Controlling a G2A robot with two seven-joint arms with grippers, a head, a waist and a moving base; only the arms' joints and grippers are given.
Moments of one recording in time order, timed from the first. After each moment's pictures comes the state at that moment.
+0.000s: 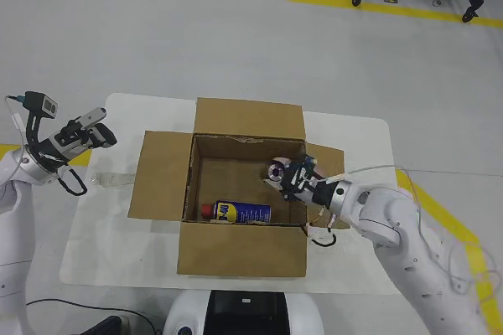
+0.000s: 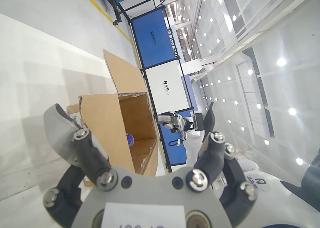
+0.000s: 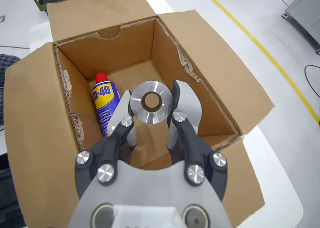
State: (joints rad) left arm 1.33 -0.94 -1.93 -1.53 -0.39 -0.18 -1.12; right arm -1.14 -1.11 1.06 -1.88 -1.05 -0.57 0.55
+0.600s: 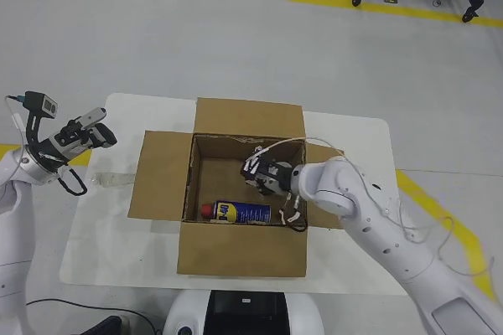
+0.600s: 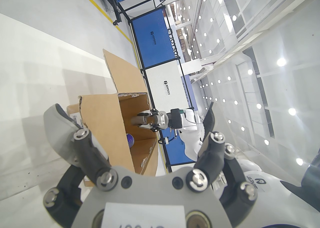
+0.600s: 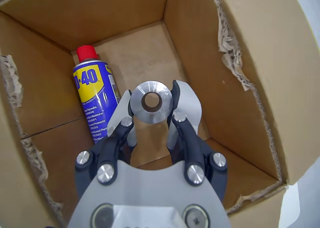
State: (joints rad) left arm 1.33 -0.94 -1.93 -1.53 -0.39 -0.18 -1.12; right arm -0.83 -1.21 0.74 -1.56 -0.98 -0.47 0.77
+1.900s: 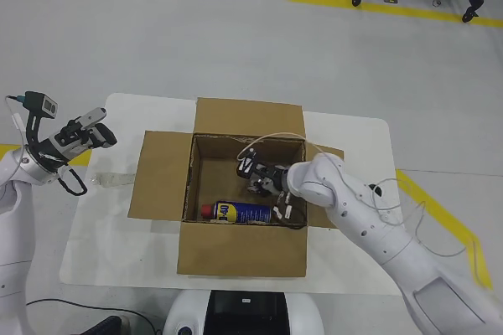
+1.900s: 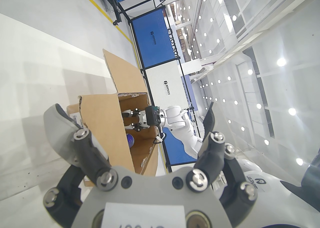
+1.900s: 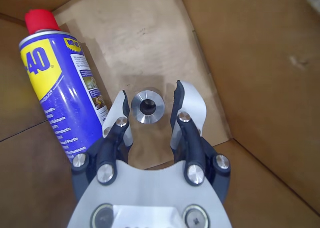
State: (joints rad) left arm 1.33 -0.94 -1.93 -1.53 -0.39 -0.18 -1.12; right arm -0.75 -1.29 0.66 -1.34 -0.97 -0.48 0.79
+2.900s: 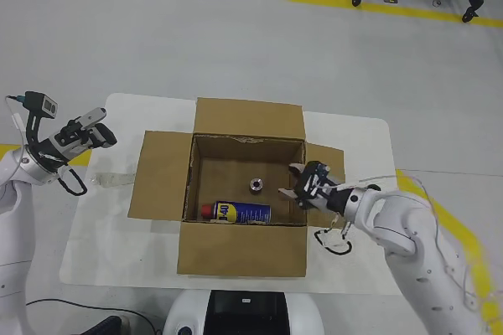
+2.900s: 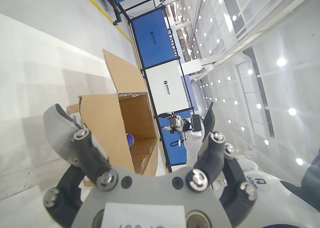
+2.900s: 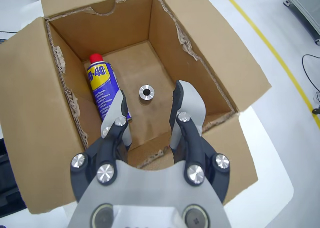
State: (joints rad) left arm 1.33 -0.94 -1.93 -1.53 -0.39 -0.18 -1.12; right arm -1.34 -1.10 1.27 -1.97 -1.09 -0.65 0.60
